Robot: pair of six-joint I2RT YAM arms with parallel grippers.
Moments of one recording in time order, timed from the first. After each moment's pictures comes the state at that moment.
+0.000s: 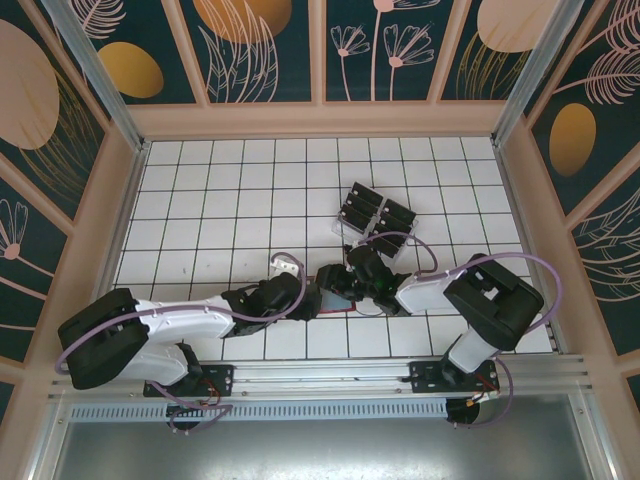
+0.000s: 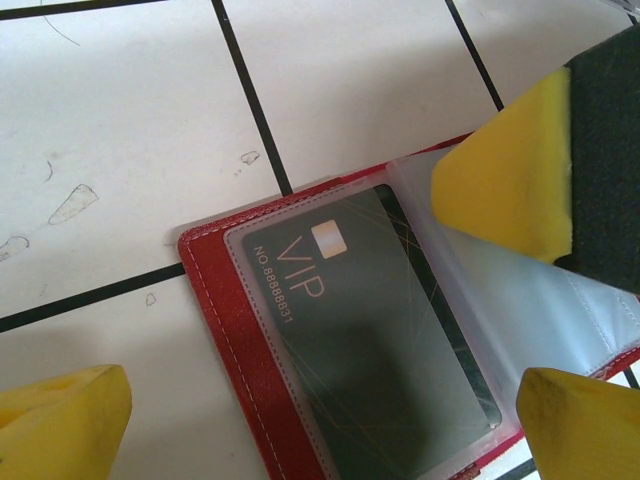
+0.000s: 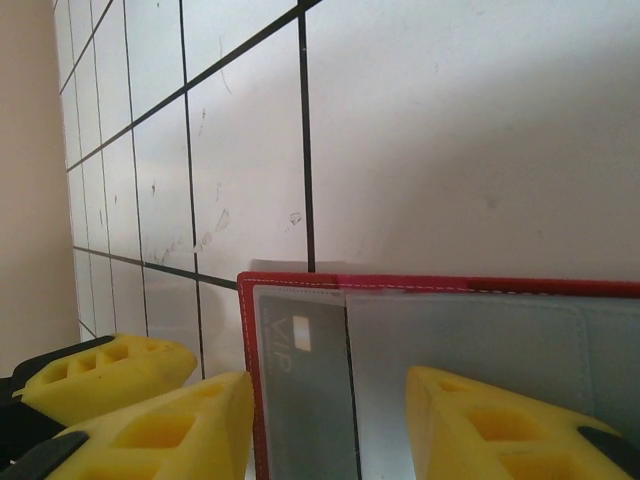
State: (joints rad) left arm -1.04 1.35 0.49 -0.01 -0.27 -0.68; right arm 0.85 1.59 0.50 0.45 -0.22 1.10
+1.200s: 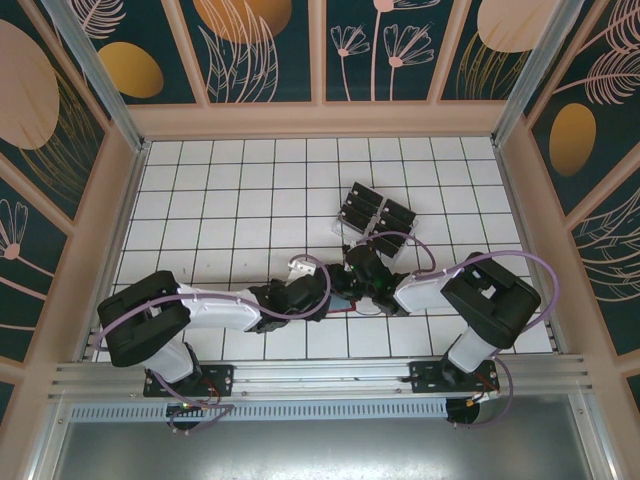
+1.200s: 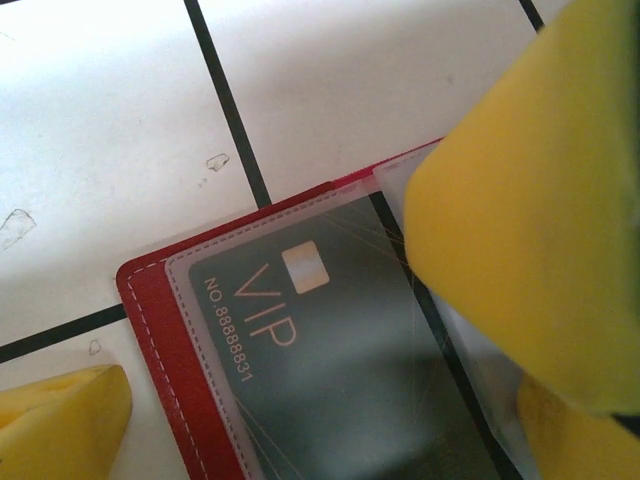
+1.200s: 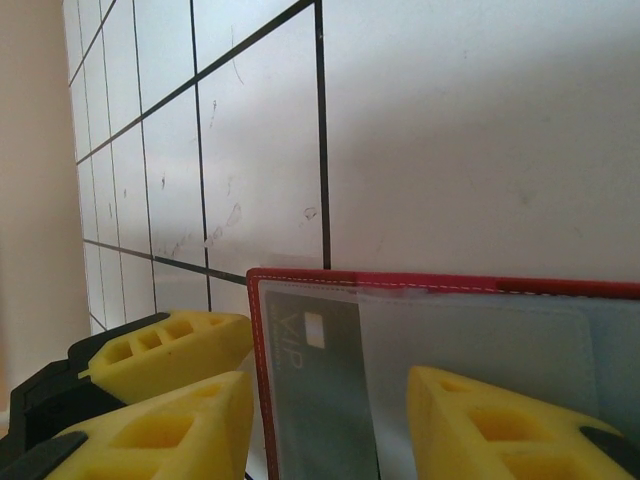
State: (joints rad) left arm -1.09 1.57 0.62 -0.04 -0.38 -0.67; right arm 0.85 1.61 0.50 0.47 -0.24 1.11
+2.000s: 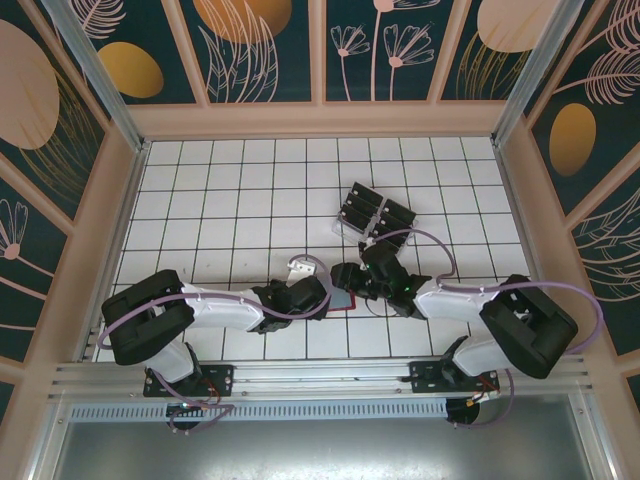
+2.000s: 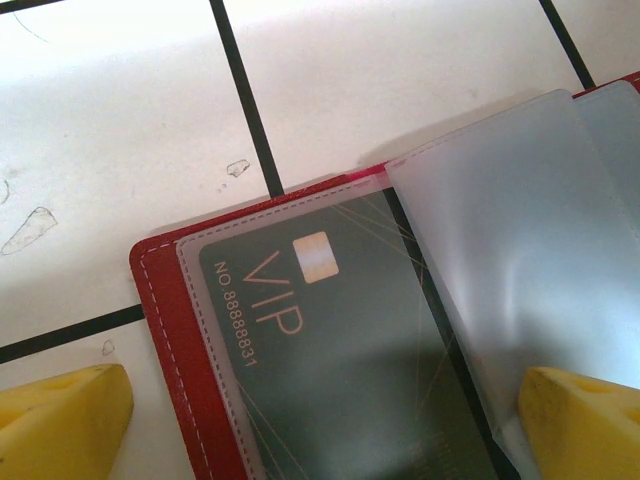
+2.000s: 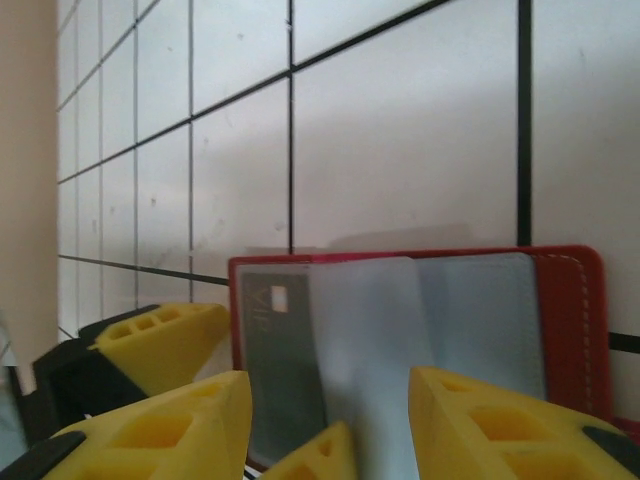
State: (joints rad) left arm -1.10 1.59 0.63 -0.06 -0.42 -0.71; right arm 0.80 1.38 0.44 0.27 -0.18 1.01
